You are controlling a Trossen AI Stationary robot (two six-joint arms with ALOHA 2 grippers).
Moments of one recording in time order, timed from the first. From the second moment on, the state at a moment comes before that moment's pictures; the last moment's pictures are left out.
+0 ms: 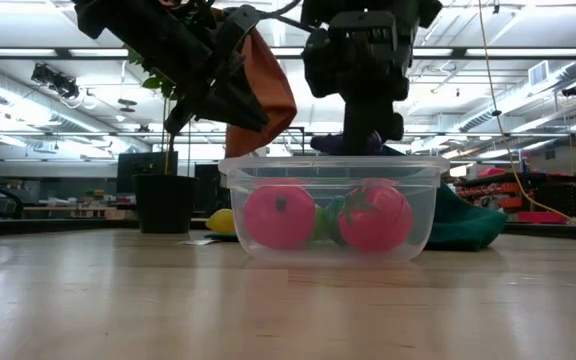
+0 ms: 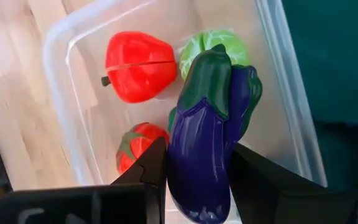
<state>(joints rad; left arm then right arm) -0.13 1.45 0.81 0.05 -0.47 -0.80 0.03 1.77 1.34 -0.74 -0.22 0.46</state>
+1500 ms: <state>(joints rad) -0.21 1.42 0.81 -0.05 -0.52 -0.85 -0.04 1.77 1.38 -0.76 -0.18 0.45</state>
